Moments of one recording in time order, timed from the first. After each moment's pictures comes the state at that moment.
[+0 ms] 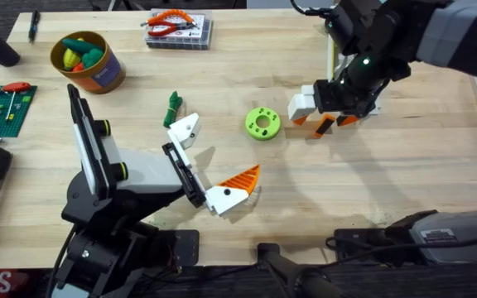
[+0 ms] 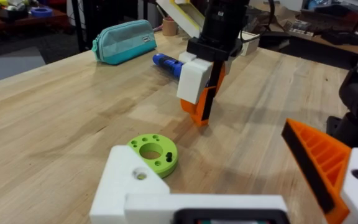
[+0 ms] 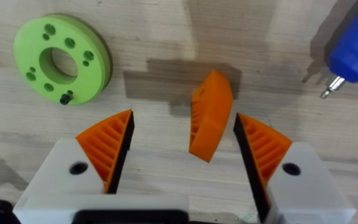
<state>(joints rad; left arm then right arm) -0.32 0.00 0.00 -0.06 0.72 -0.06 0.36 1.58 1.16 -1.06 -0.03 0.34</state>
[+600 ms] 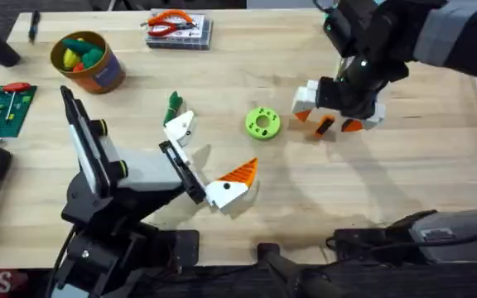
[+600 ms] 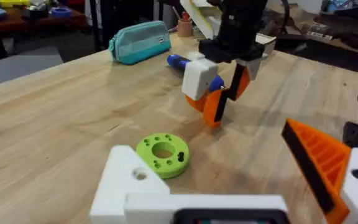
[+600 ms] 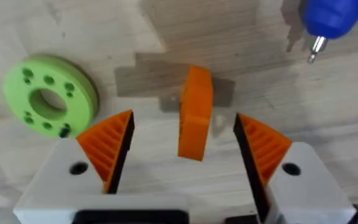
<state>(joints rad) -0.32 0.00 0.01 -0.06 0.66 -0.06 0.36 1.59 1.16 -1.07 0.02 0.64</state>
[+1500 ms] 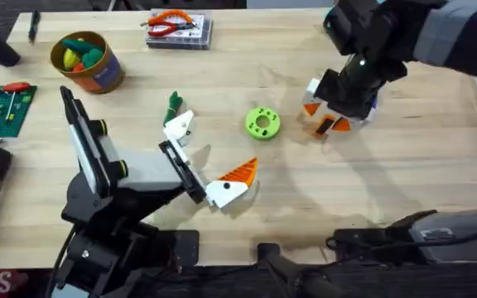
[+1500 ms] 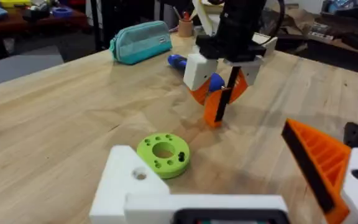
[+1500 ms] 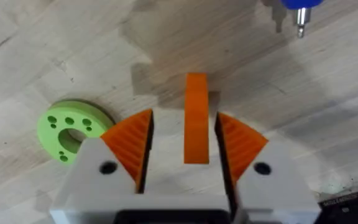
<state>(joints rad) -0.32 0.00 0.01 -0.06 0.65 -0.06 0.36 1.59 1.16 -1.04 0.04 0.92</state>
